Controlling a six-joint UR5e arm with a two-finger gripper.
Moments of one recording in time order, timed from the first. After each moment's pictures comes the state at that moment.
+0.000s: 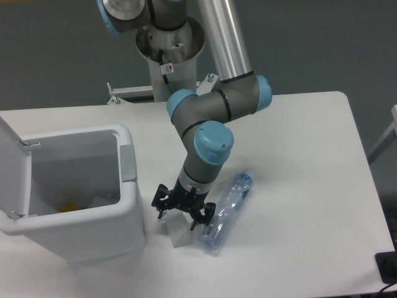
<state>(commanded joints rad) 2.36 -2.06 -1.77 -0.76 1.22 0.63</state>
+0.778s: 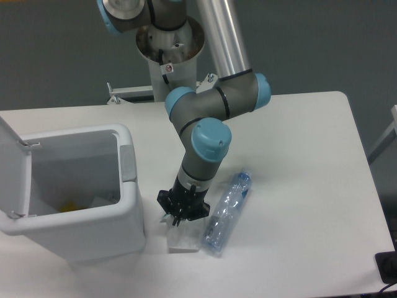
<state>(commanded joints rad) 2.37 -1.96 -1.72 -0.76 1.17 0.57</state>
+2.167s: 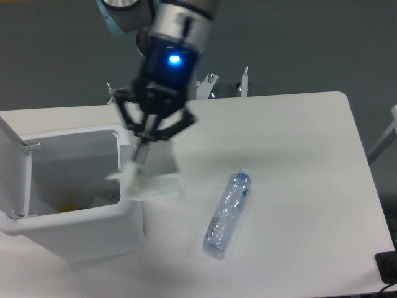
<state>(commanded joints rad) 2.28 -1.62 -1.63 -0.76 0.93 0.17</state>
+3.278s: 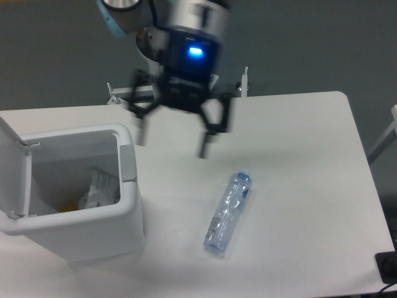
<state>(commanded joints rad) 2.58 -1.75 -1.50 -0.76 1.01 0.28</state>
